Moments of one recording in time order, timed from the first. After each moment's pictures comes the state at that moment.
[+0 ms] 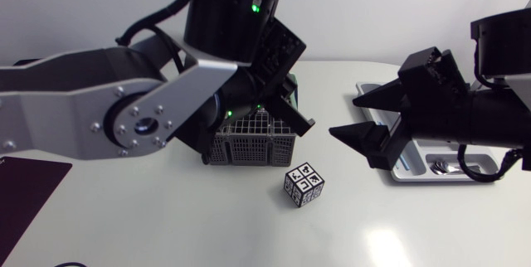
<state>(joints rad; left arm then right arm) -0.91 1.53 1.17 -0.07 -0.34 0.27 0.33 1.03 0.81 -0.38 -0.38 -0.38</state>
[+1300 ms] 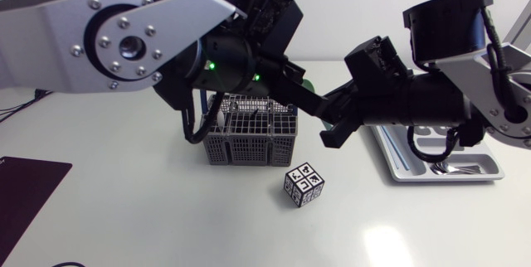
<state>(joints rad) -0.85 1.56 1.35 -0.37 -0.06 0.03 0.49 1.22 0.90 -0.28 -0.27 -0.24</state>
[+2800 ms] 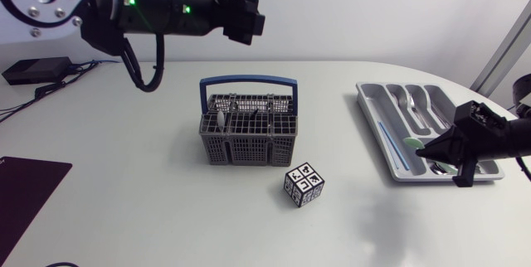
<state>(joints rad) -0.62 1.47 1.37 -0.28 -0.05 0.01 -0.46 1.50 0.92 -0.71 -0.62 -1.36</state>
